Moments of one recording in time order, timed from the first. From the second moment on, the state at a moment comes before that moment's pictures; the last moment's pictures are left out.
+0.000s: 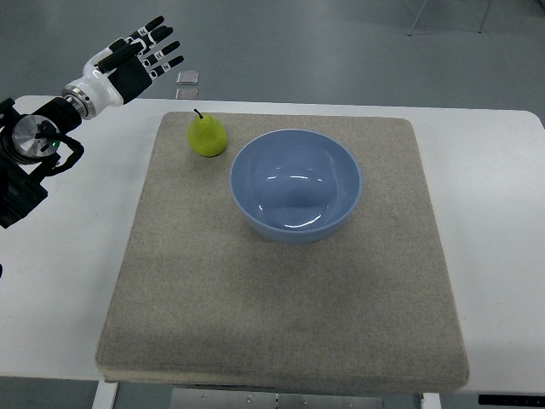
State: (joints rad) left arm -1.02 0.33 -0.56 -0.41 -0.27 -0.53 0.02; right arm 0.02 0.00 -0.09 0.16 -0.04 -0.09 0.00
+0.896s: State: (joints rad) left arm -1.10 0.33 -0.56 -0.37 -0.05 -0.53 0.02; right arm 0.02 0.00 -0.09 0.16 -0.04 -0.09 0.00
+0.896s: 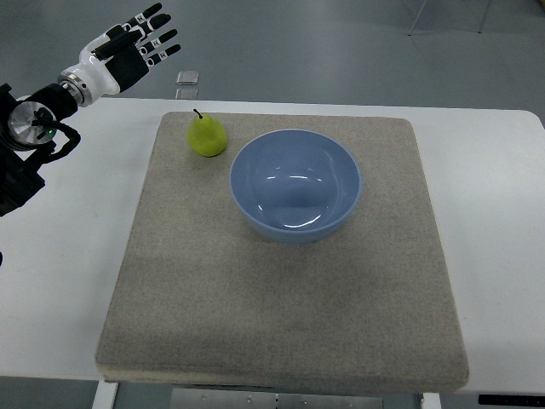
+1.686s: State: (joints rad) left arm -1.19 0.32 -0.55 -0.44 1.34 -0.52 -0.21; right arm 0.02 0.00 -0.09 0.16 -0.04 -0.09 0.00
